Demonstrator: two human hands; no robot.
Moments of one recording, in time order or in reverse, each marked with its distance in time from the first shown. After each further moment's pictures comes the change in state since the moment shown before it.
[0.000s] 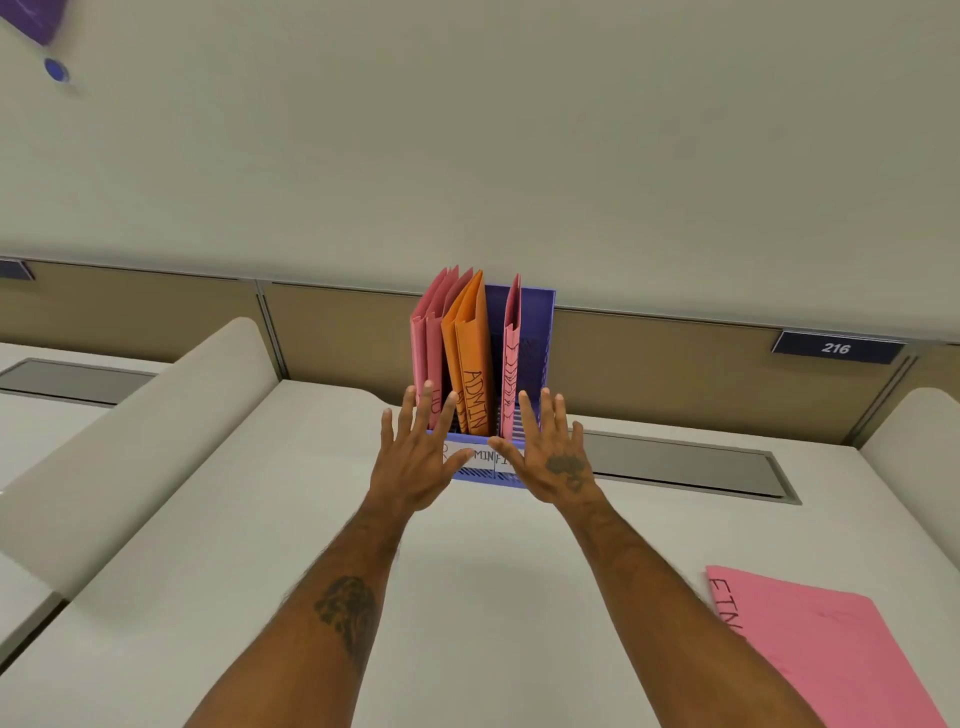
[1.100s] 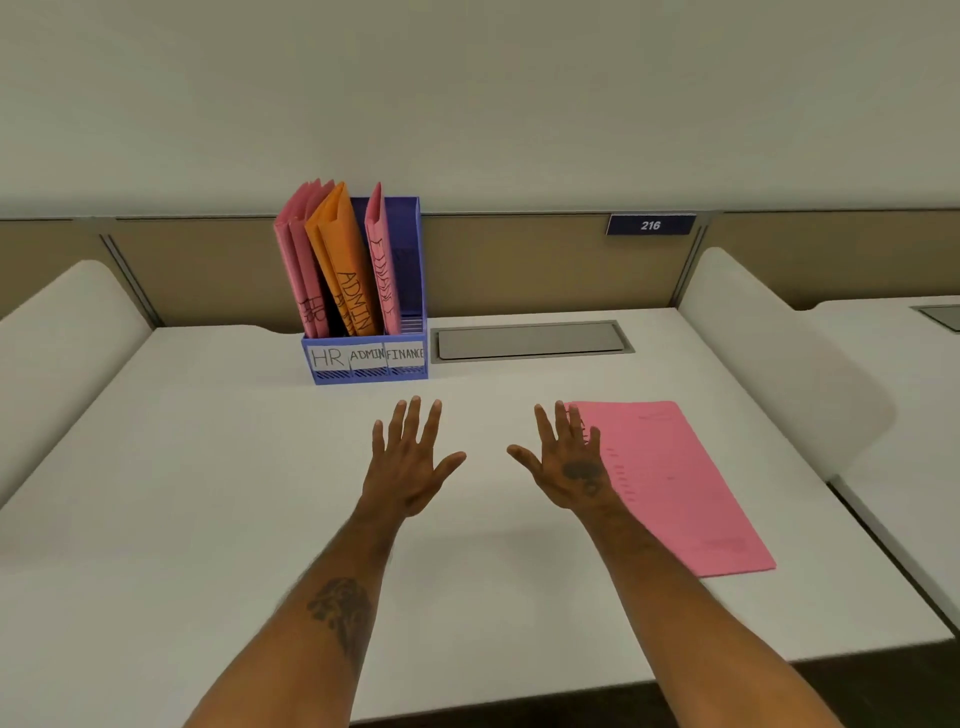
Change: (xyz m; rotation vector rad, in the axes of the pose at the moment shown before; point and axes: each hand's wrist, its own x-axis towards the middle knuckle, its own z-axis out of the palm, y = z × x) left_hand -0.171 0.144 0.054 -0.127 -0.184 0.170; right_hand -0.272 0.117 0.006 -0.142 -0.071 0.303
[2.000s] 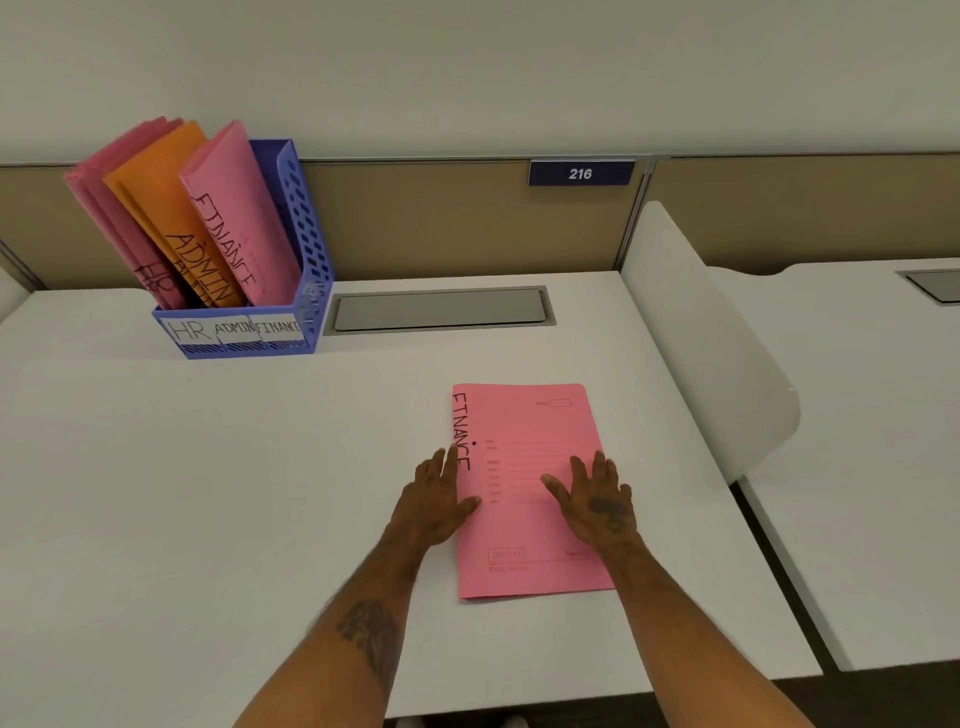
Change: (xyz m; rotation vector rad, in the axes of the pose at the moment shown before) left_hand 0.054 0.239 0.125 -0.221 -0.390 -0.146; right_hand -0.006 0.274 0.048 0.108 -0.310 0.237
